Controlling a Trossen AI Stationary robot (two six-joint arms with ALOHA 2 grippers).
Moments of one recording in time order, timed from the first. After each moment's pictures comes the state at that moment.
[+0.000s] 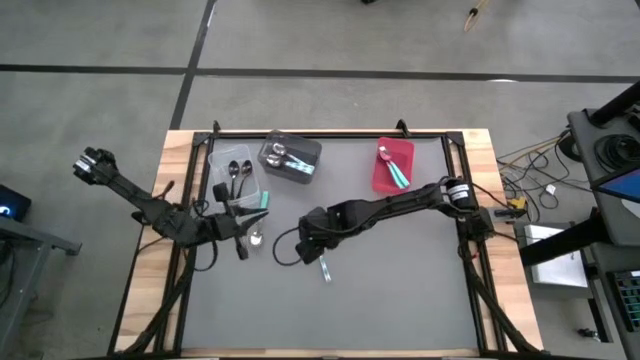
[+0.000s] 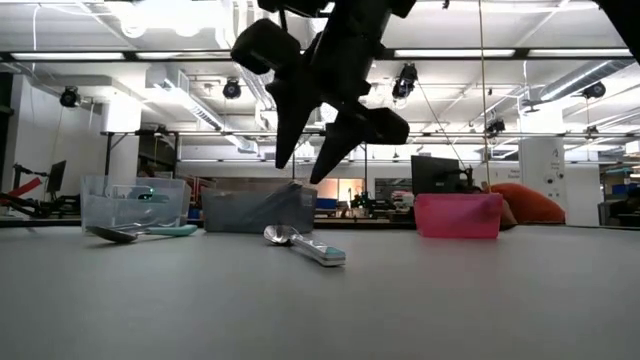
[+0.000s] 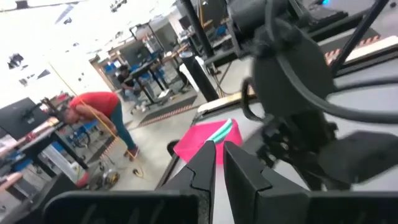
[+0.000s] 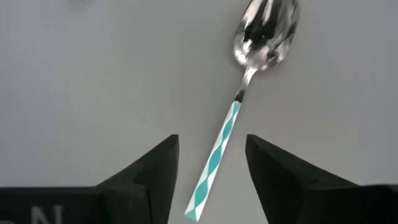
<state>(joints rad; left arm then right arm) -0.57 0.84 0.55 0.21 -0.94 0.39 0.11 2.10 1.75 -0.80 -0.01 1.05</state>
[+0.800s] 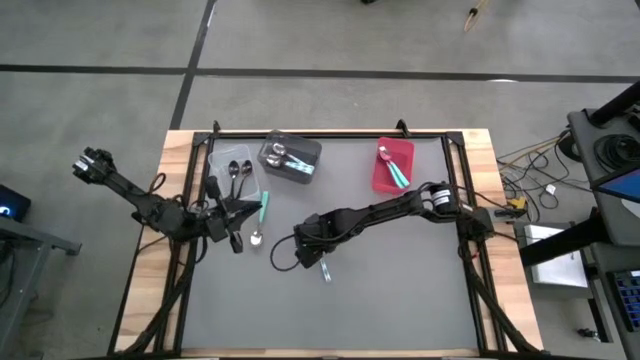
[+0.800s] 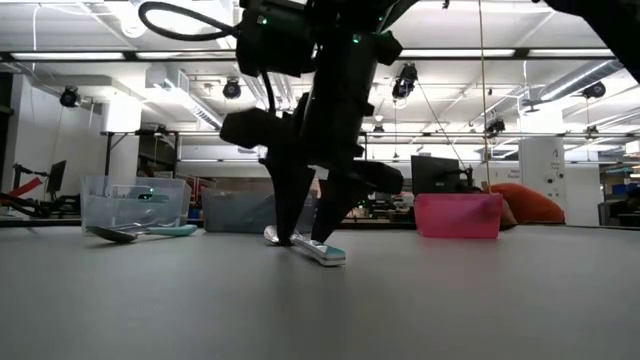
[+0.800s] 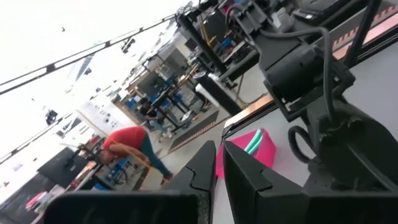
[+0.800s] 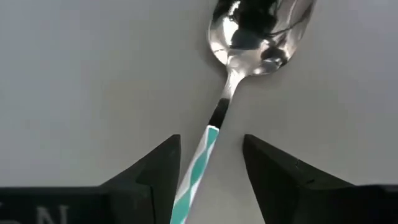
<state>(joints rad) -0.56 0.76 0.56 0.25 -0.91 0.76 0.11 2.25 1.75 -0.77 0.01 1.01</state>
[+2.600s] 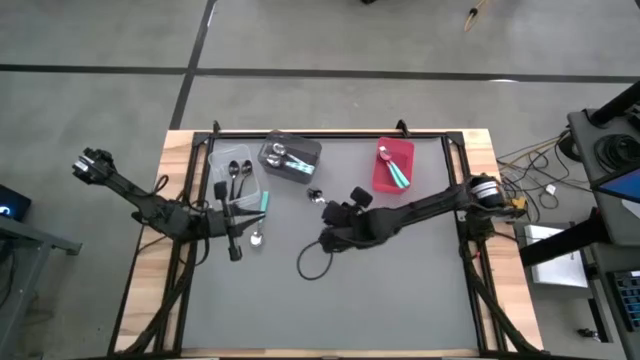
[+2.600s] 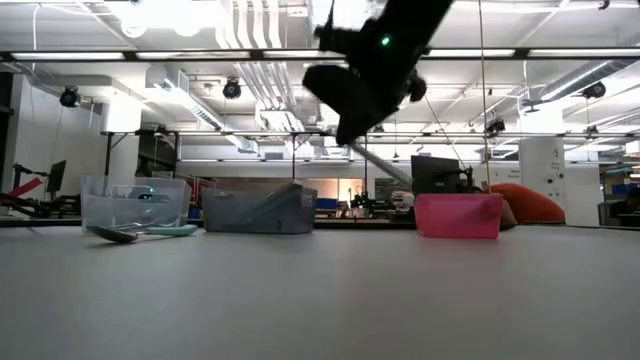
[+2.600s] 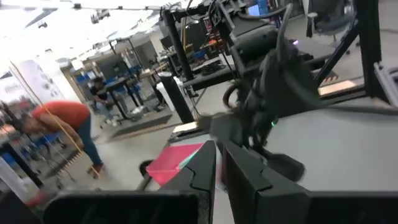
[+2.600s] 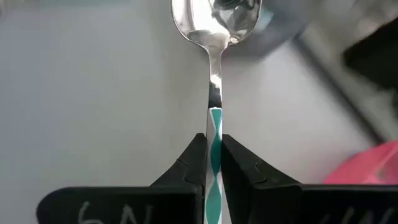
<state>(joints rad) -0.56 0.77 0.55 0.24 -0.79 0.35 0.18 1.92 1.48 -0.74 0.72 0.58</state>
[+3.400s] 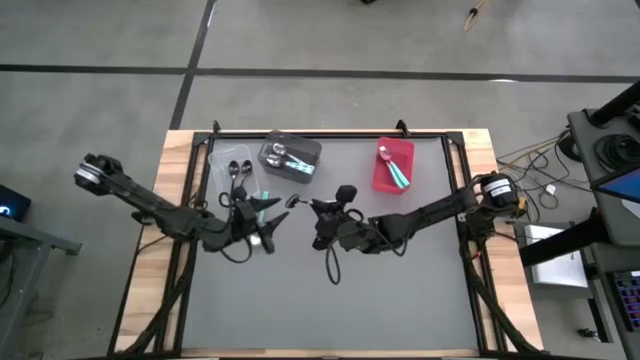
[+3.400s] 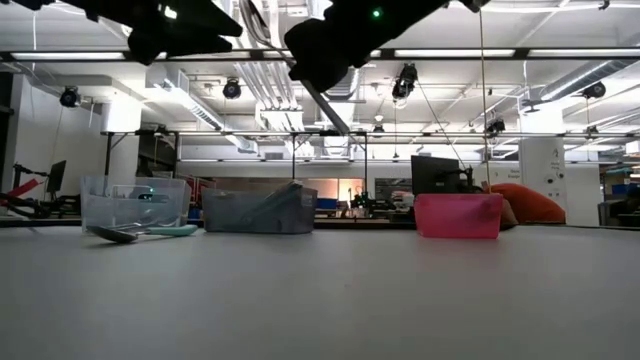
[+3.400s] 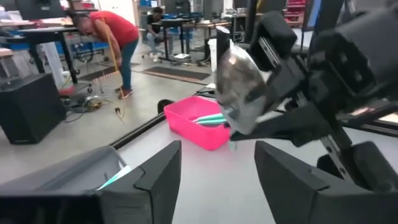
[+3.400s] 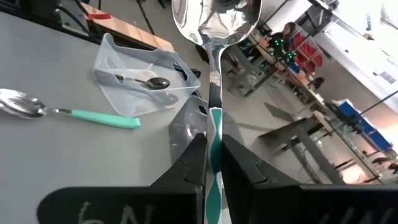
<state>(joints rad) -0.44 1.10 0.55 0.37 -0.98 -0.17 0.23 1.81 1.20 0.29 0.90 -0.38</state>
